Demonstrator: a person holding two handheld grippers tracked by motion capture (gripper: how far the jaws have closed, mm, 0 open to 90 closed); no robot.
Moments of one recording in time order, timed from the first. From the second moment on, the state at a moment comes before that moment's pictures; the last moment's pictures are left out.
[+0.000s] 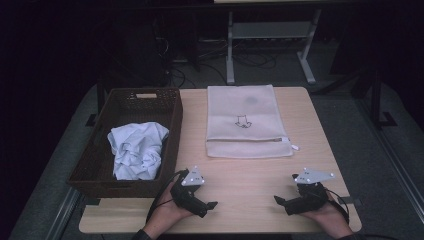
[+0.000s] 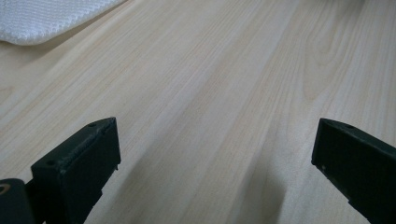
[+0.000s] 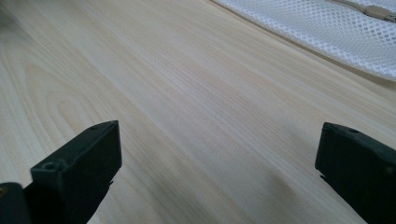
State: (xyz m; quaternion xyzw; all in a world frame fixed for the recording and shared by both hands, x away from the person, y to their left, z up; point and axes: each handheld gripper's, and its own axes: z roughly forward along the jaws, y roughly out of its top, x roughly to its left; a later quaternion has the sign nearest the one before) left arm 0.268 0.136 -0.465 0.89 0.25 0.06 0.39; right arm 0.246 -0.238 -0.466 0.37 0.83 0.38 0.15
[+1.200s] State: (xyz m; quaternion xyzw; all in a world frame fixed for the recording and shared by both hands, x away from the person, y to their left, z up) left arm 0.286 0.117 -0.455 0.88 0.25 0.07 0.39; right arm 0.240 -0.248 -0.465 0.39 0.82 0.39 0.15
